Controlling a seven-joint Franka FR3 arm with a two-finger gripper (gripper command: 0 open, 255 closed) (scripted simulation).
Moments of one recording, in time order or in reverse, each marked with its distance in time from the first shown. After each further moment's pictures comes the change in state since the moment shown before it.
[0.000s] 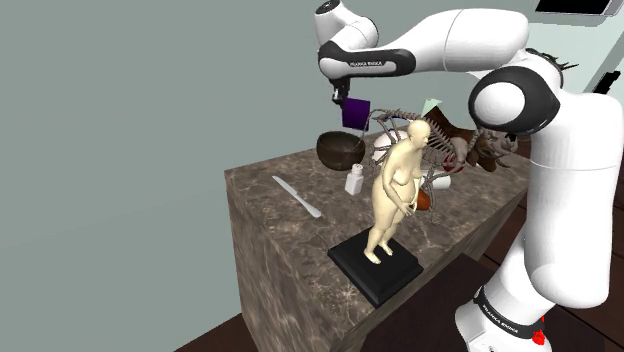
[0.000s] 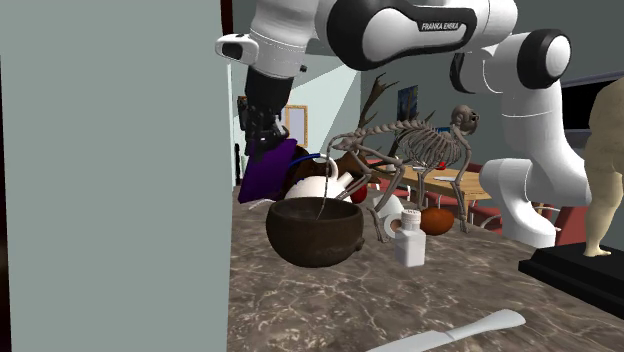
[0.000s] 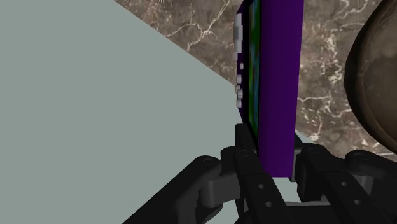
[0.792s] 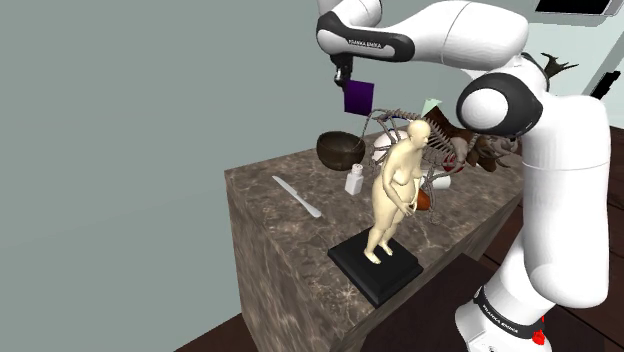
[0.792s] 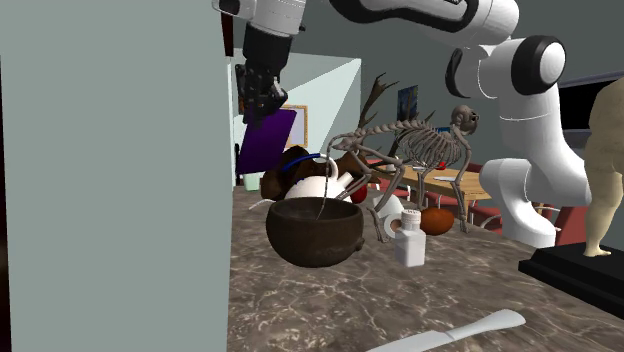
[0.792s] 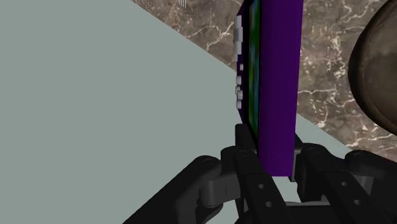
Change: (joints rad) arm -0.009 0.060 -0.002 0.244 0.025 -0.162 -0.088
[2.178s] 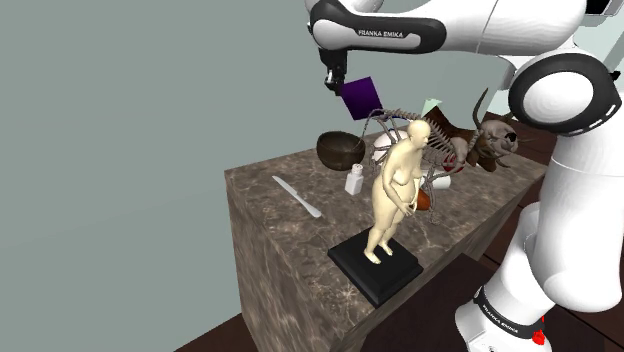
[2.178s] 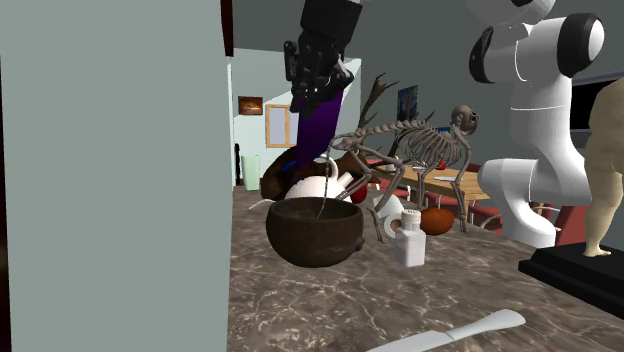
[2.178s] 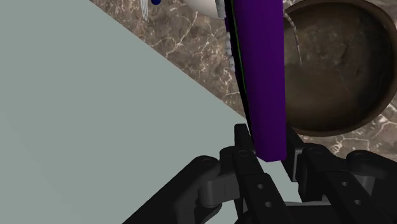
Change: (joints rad) arm 0.176 -0.202 0.052 -0.233 -0.070 -0.073 0.194
